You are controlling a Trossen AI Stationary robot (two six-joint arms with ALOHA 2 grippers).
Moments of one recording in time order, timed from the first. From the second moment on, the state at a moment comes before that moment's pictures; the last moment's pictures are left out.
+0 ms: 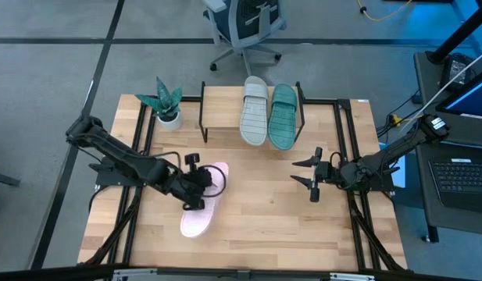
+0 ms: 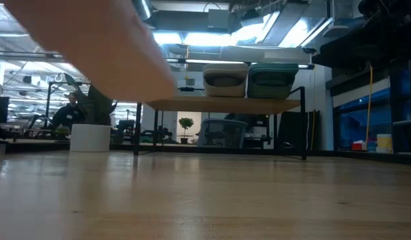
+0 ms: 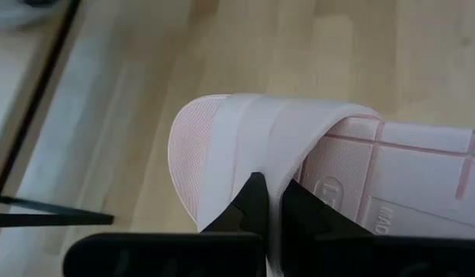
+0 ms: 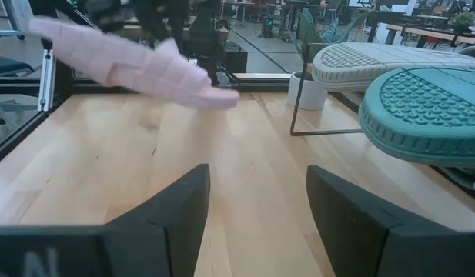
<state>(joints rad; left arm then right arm) -0.45 1.38 1.09 -0.77 -0.55 -0.43 0.50 0.79 0.17 0.46 0.68 0.07</state>
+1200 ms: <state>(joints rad) -0.29 1.15 1.18 -0.67 -0.64 -0.10 0.50 0.79 0.17 0.45 0.68 0.07</state>
